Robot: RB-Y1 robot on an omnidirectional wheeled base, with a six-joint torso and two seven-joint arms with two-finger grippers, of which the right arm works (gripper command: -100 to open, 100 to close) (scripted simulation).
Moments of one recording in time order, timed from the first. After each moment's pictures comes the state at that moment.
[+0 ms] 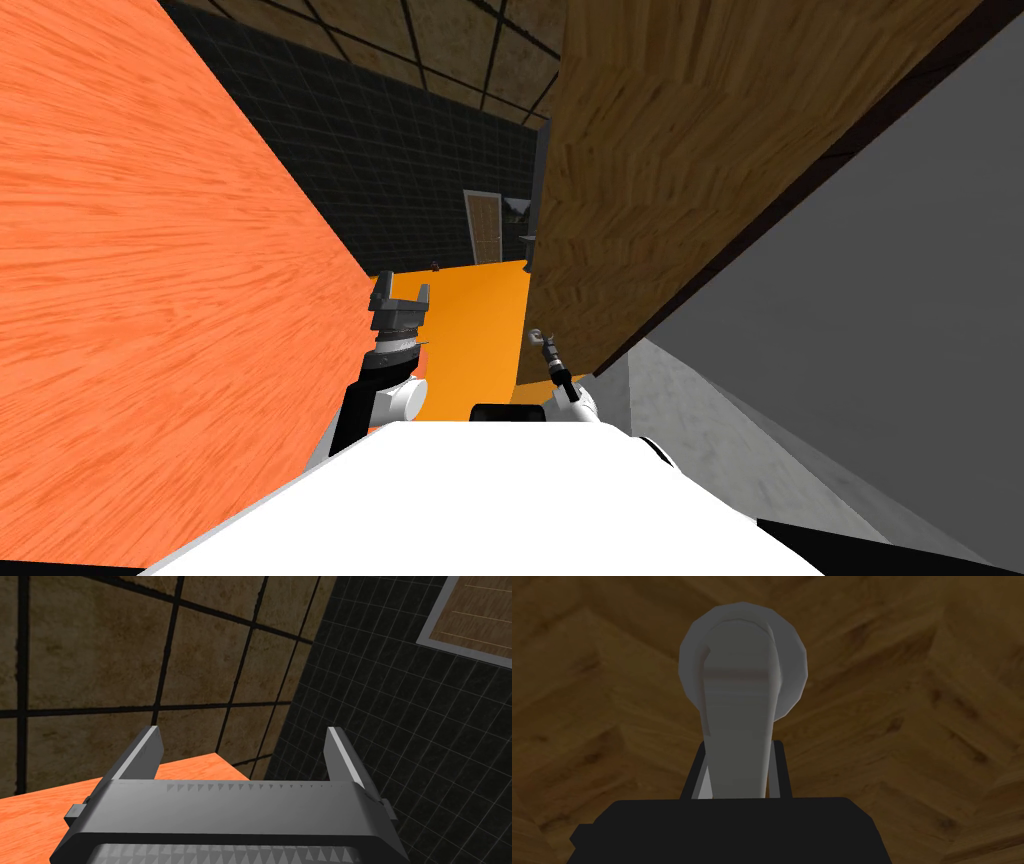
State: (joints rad) arm -0.19 -0.08 -0.04 -0.56 0.22 -0.86 -0.21
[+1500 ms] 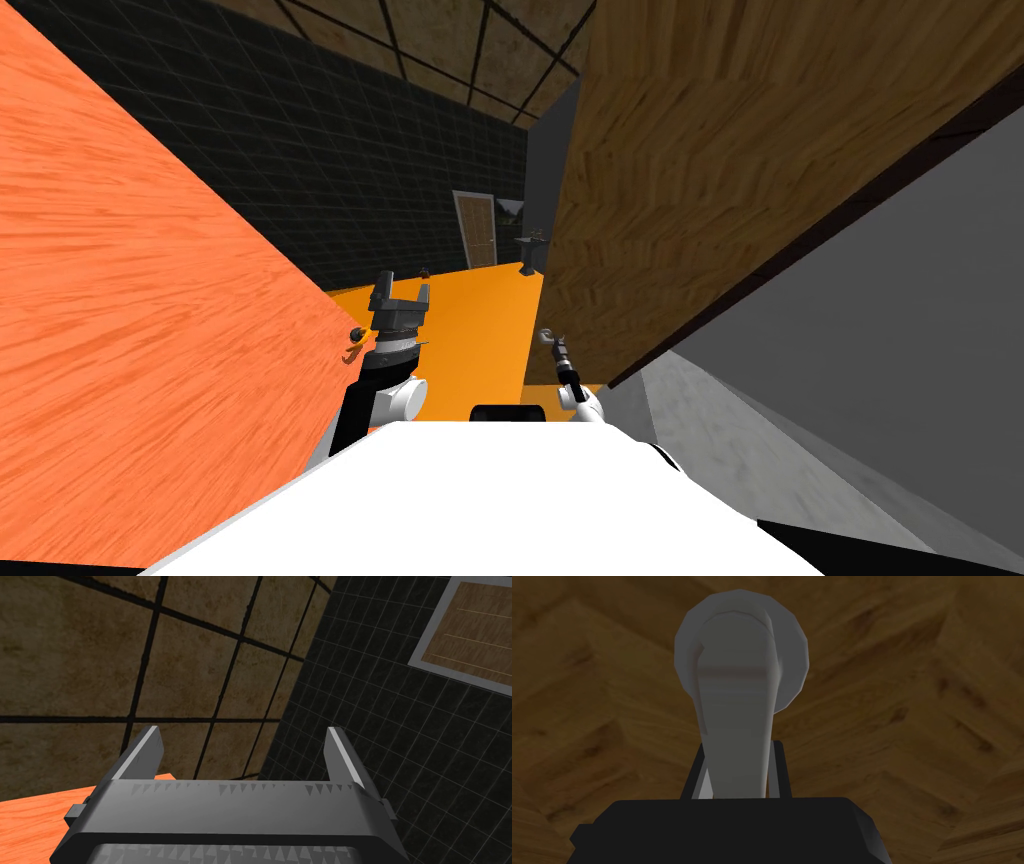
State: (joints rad) arm -0.19 -0.09 -0.16 -0.56 0.14 -0.83 -0.15
